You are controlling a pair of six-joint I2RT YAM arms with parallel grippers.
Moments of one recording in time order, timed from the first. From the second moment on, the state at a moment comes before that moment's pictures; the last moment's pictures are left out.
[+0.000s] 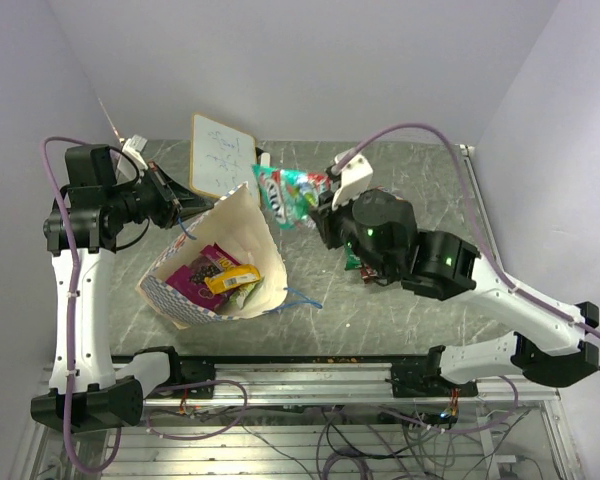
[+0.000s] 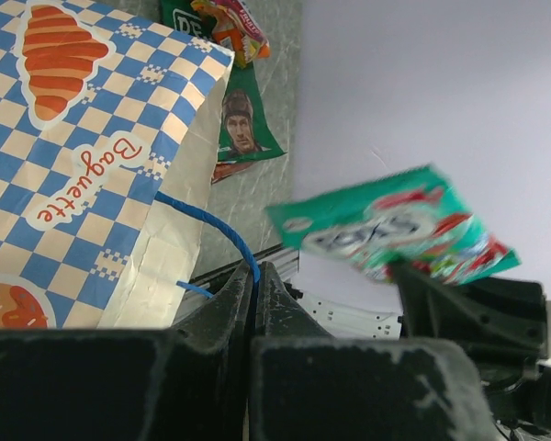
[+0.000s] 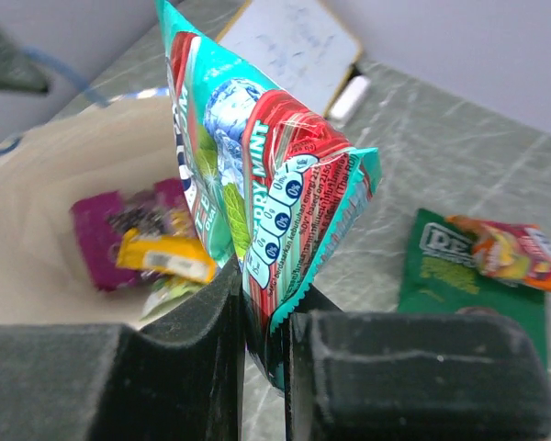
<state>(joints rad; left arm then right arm) 0.09 1.11 1.44 -0.96 0.81 -0.76 1.21 1.25 1.53 -0.60 0.57 0.20</state>
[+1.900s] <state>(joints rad) 0.04 1.00 1.29 -0.85 0.85 -0.86 0.02 1.64 1.28 -0.87 -0.31 0.13</state>
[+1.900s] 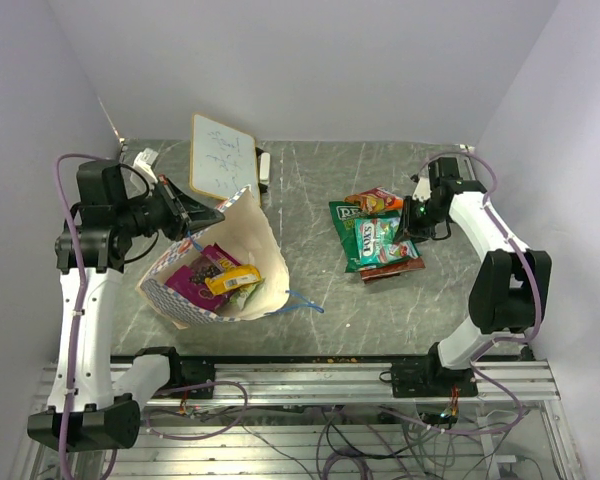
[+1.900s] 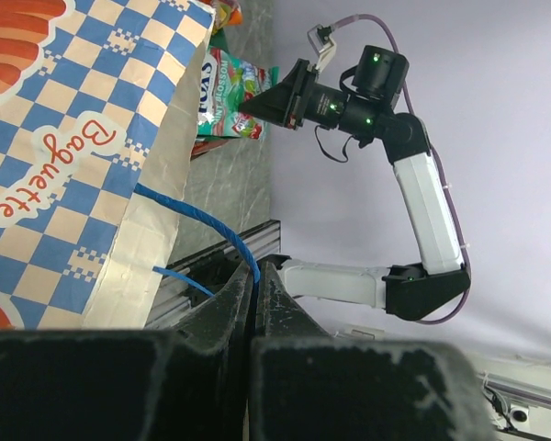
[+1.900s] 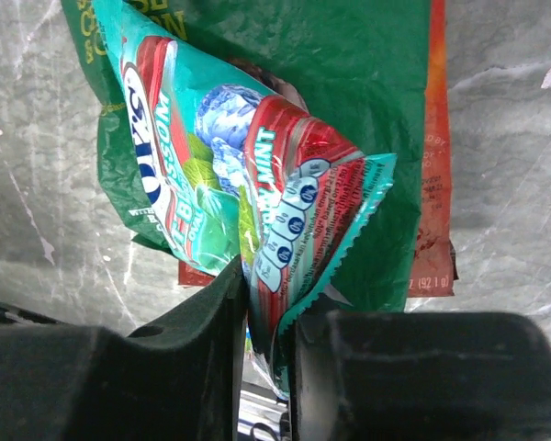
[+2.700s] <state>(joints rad) -0.05 1.00 1.31 -0.83 0.75 -0.93 0.01 1.66 1.37 -0.86 -0.24 0.13</state>
